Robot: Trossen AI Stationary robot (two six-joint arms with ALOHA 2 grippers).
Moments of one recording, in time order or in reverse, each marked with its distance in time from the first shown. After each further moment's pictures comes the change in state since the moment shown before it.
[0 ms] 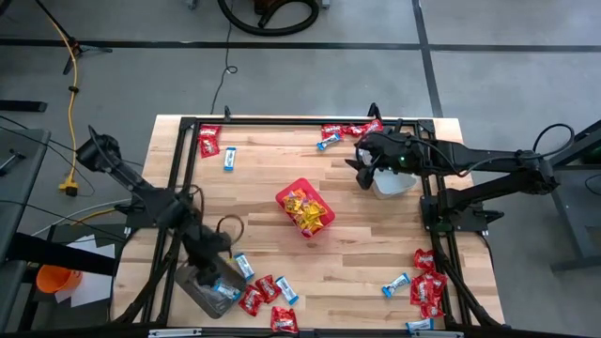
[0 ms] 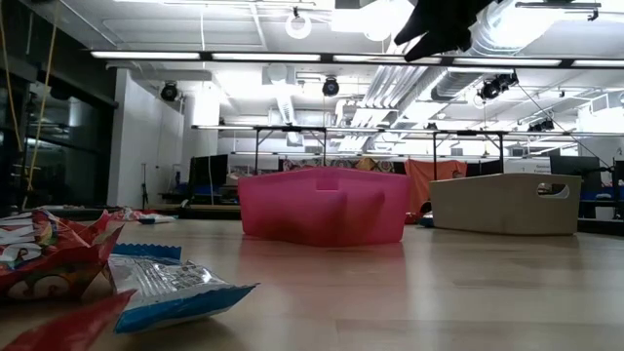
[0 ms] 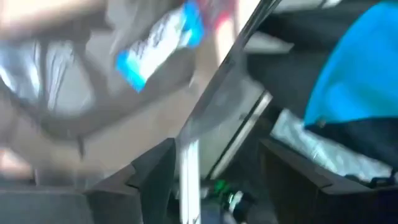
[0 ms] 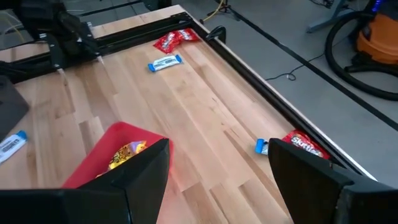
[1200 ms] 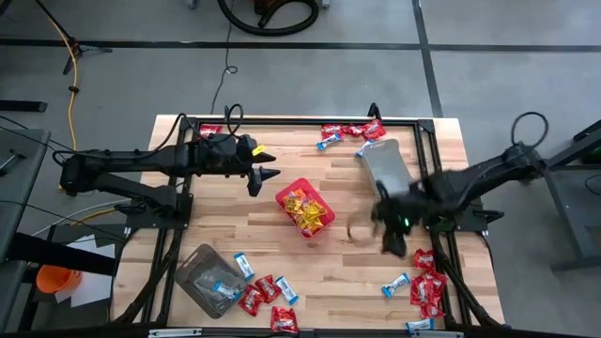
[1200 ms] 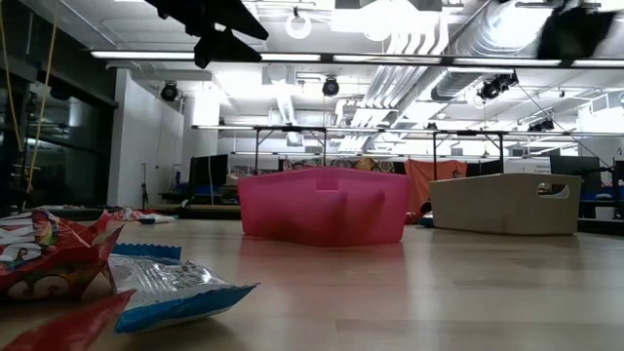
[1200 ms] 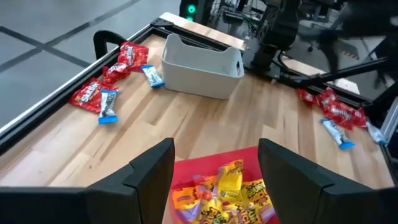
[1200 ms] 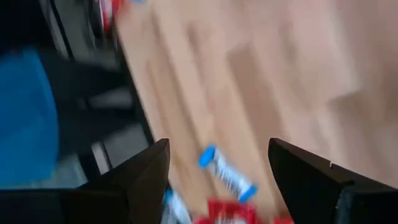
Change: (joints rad) left arm 0.760 -0.089 0.001 0.477 -0.487 1.027; right arm 0.449 0.095 0.002 -0.437 -0.635 0.577
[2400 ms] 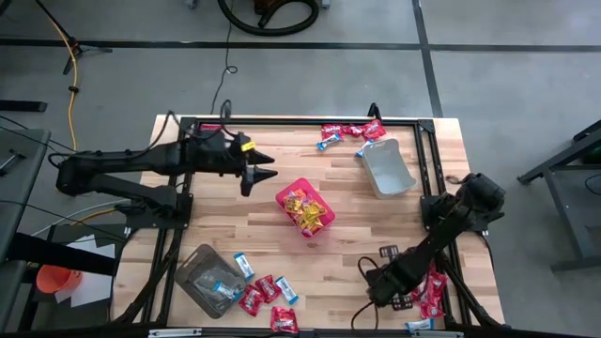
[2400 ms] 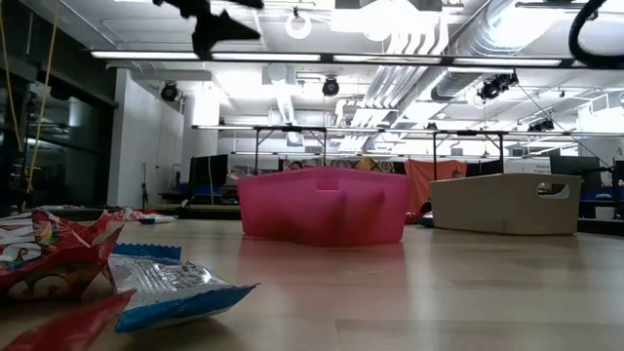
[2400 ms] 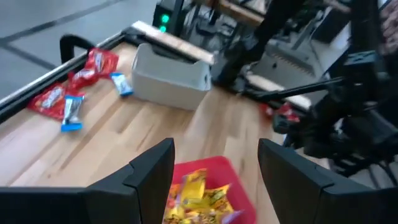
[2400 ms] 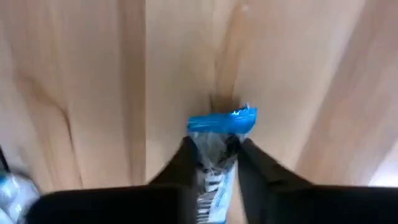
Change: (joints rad) left arm 0.005 -0.063 0.014 0.020 0.112 -0.069; right arm 0.422 0.598 -0.002 0.101 0.159 -0.166
